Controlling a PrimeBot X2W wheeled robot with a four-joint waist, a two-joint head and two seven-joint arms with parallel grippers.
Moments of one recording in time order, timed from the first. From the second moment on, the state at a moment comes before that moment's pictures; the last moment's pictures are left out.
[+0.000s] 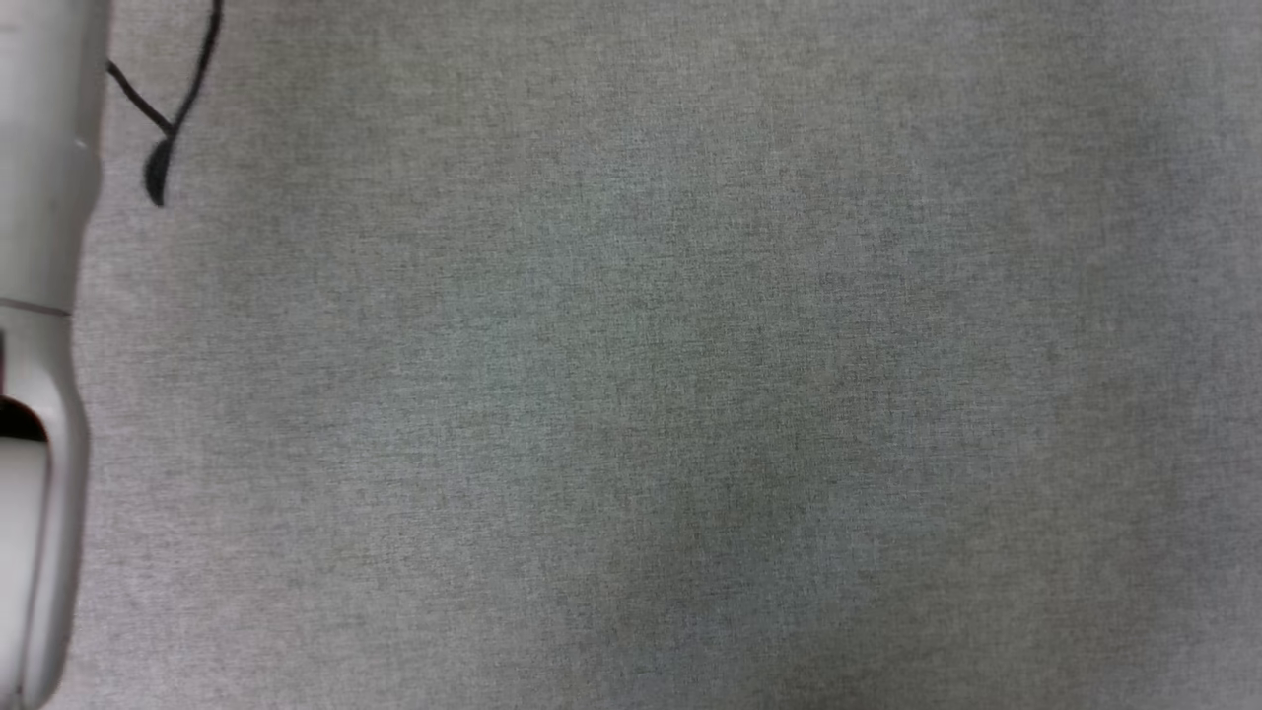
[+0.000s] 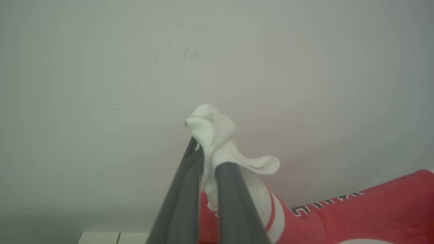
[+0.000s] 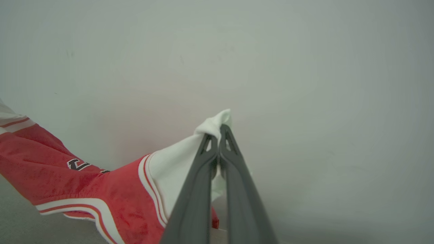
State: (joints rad) left arm -1.56 0.34 -0.46 0.89 -0.69 0.04 -0.17; right arm -1.56 -0.15 0.20 0.92 0.33 0.13 -0.05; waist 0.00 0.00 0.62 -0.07
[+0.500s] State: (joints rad) left arm -1.07 0.35 -0.39 0.87 -0.75 -0.01 -0.26; right arm -1.08 -0.22 0.33 0.87 0.53 0.13 -0.18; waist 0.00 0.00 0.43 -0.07
